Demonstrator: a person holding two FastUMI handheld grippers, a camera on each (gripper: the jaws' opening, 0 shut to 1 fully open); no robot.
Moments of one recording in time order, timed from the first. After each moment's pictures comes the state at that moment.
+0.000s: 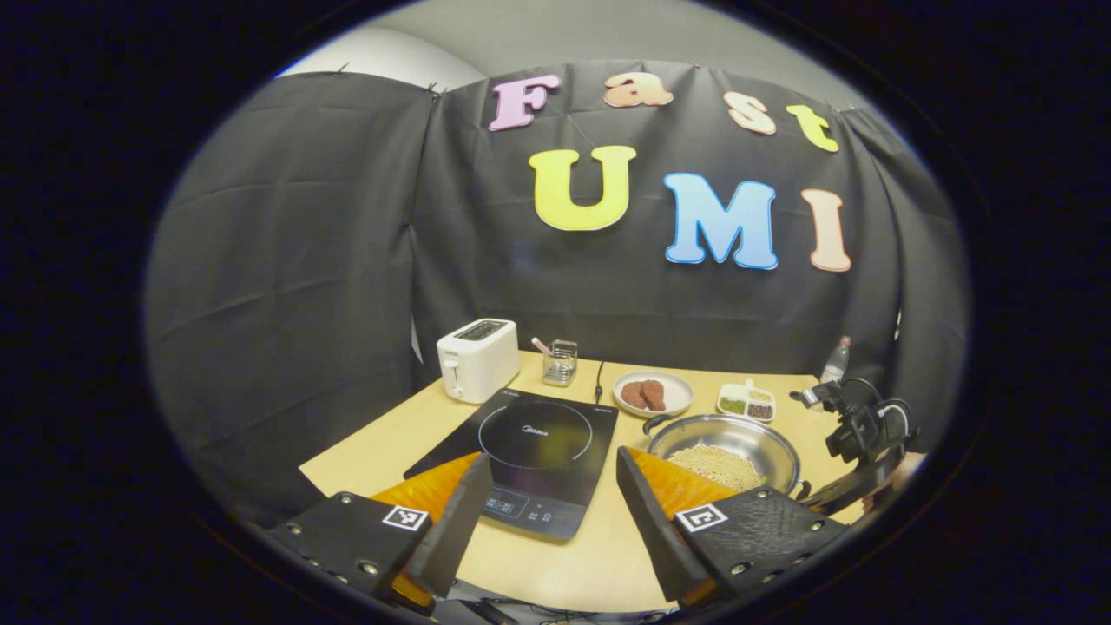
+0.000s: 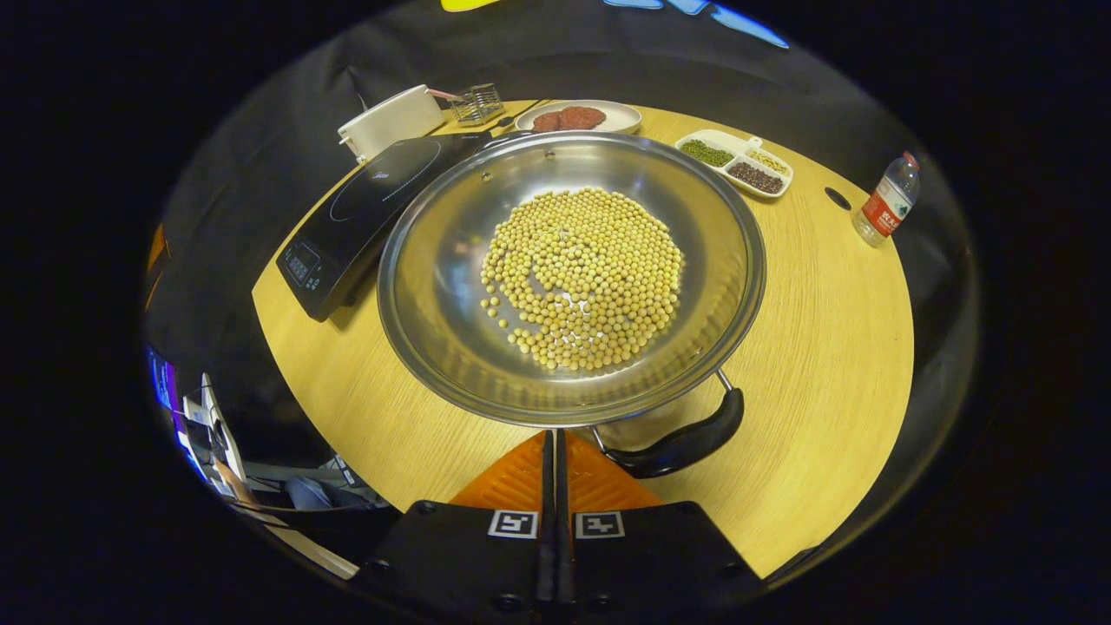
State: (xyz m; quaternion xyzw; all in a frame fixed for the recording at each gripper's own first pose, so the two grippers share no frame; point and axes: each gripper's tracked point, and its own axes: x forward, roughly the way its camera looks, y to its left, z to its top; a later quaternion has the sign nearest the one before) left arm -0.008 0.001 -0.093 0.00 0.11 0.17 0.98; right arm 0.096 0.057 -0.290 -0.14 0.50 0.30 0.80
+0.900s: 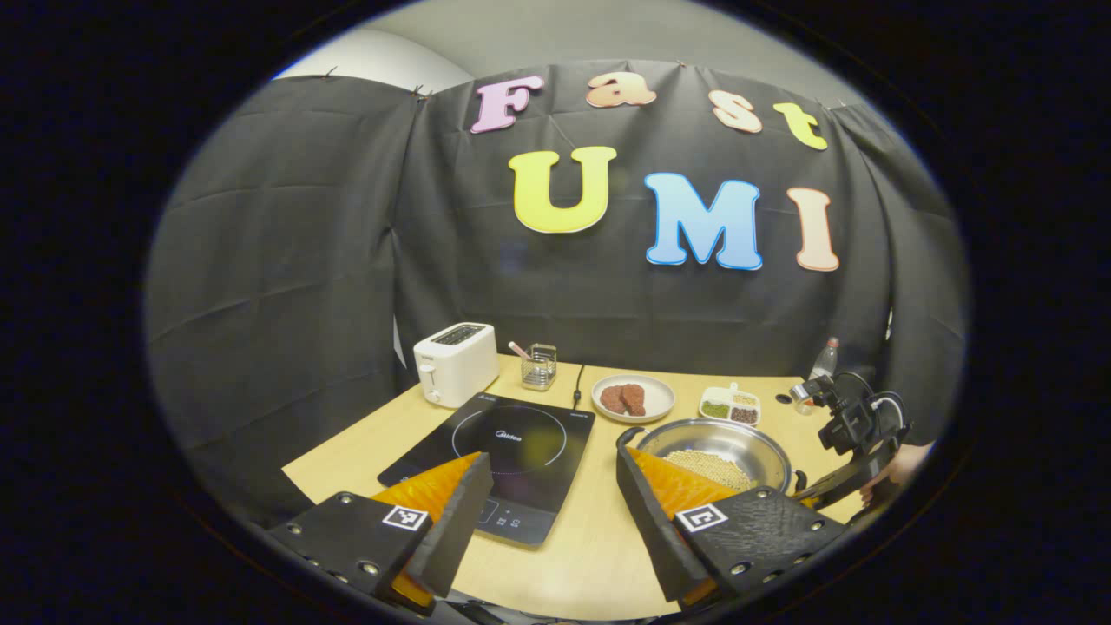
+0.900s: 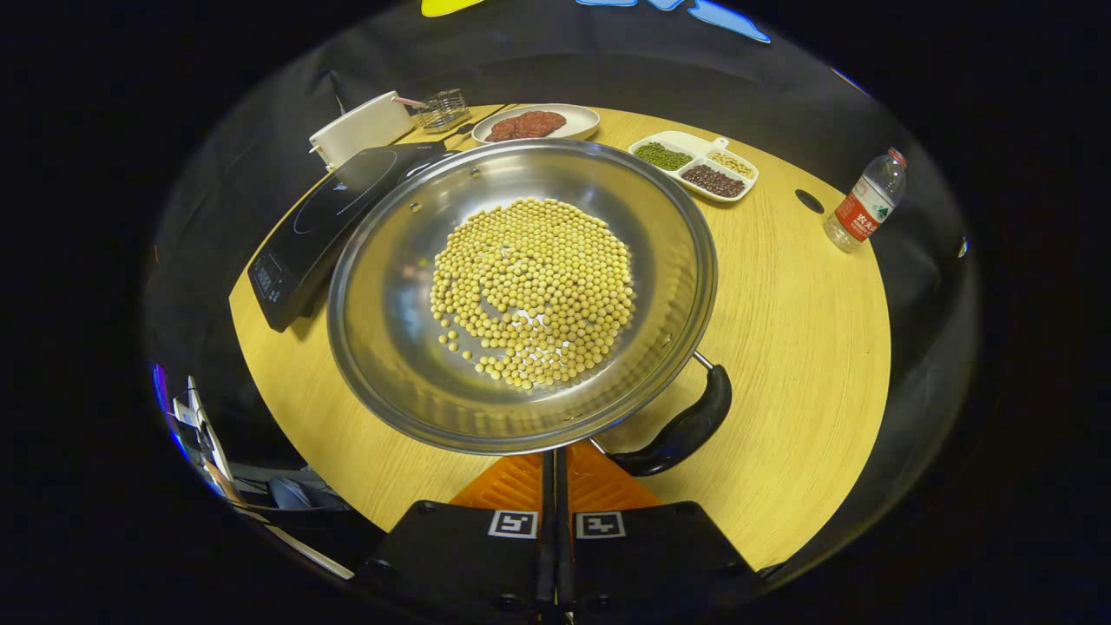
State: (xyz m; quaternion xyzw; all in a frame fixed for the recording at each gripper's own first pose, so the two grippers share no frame) left arm 0.018 -0.036 -0.092 0.01 0.11 0.15 0.98; right arm 0.149 0.014 -0.293 -0.15 0.48 0.27 0.82
